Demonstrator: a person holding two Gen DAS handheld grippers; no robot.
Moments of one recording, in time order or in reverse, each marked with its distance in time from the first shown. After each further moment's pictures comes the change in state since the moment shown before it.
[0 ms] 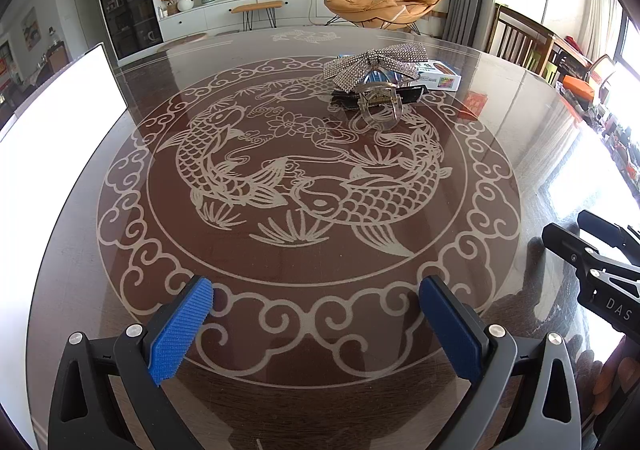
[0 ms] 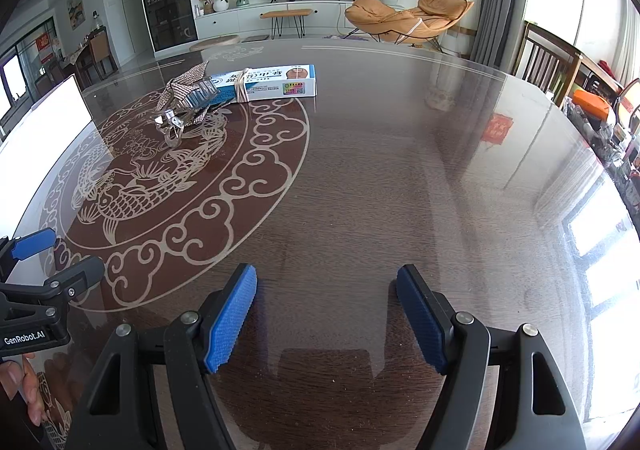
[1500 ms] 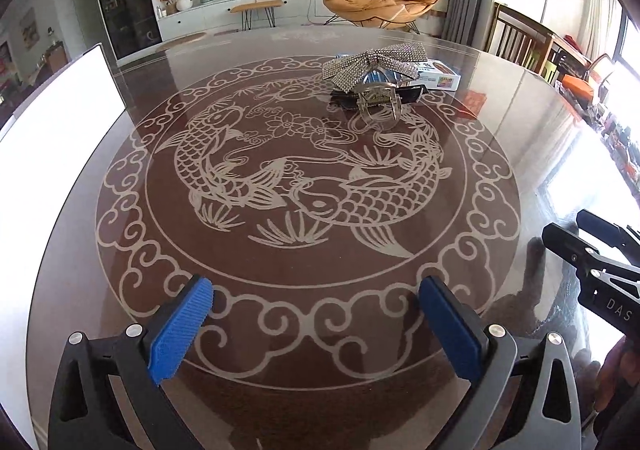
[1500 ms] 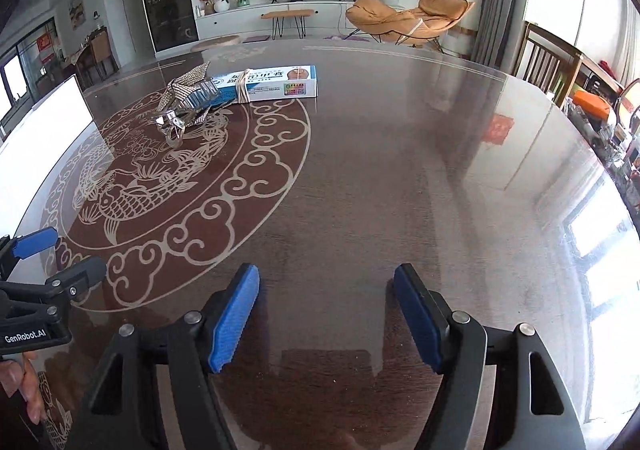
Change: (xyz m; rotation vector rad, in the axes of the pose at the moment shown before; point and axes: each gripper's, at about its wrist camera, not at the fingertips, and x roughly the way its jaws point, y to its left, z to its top) left arm 0.000 -0.001 0.000 -0.003 0.001 0.002; right arm 0.000 -0.006 0.001 0.002 -0.002 0.009
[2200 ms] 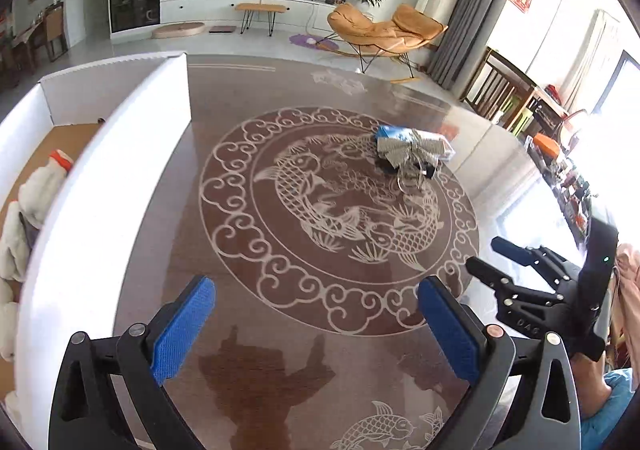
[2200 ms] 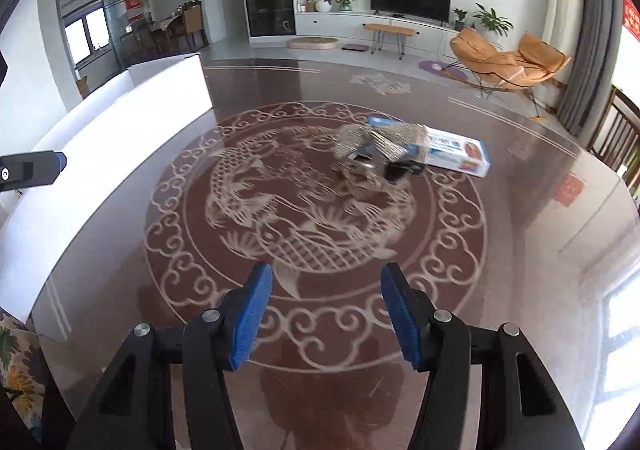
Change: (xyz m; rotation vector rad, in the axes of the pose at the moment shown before) left arm -0.076 0.102 0.013 -0.107 0.000 -0.165; right arm -0.024 0.098 0.024 -0.225 -0.032 0.191
